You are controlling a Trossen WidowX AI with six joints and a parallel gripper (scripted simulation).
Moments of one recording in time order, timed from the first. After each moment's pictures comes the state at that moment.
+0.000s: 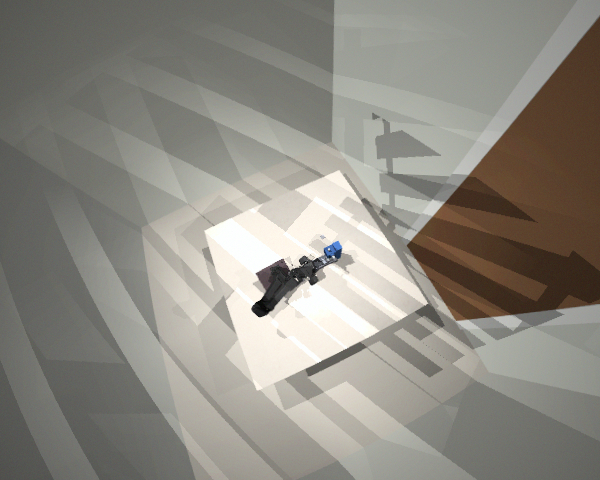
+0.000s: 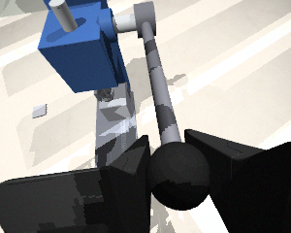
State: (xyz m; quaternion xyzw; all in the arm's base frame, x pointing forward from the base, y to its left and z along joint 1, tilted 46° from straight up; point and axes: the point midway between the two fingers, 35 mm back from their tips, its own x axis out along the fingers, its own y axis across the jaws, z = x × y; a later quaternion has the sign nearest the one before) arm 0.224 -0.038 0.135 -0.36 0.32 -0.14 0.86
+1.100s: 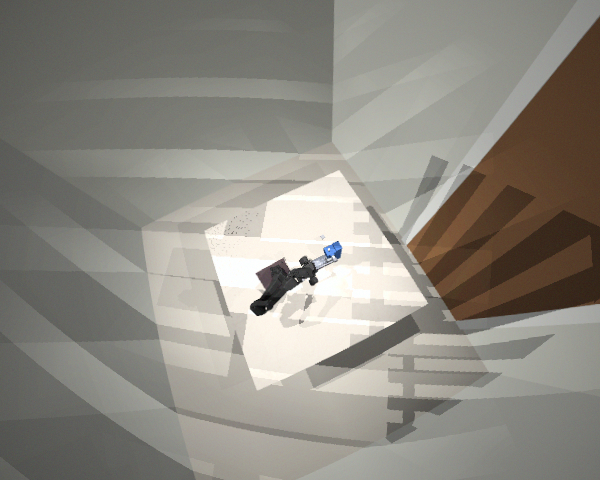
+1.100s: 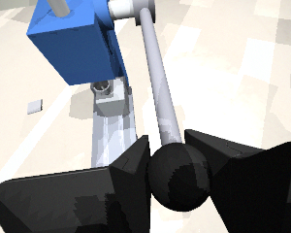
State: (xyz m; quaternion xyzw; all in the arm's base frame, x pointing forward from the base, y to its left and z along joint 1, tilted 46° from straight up) arm 0.224 -0.046 0.126 -0.36 0.33 -0.14 0.86
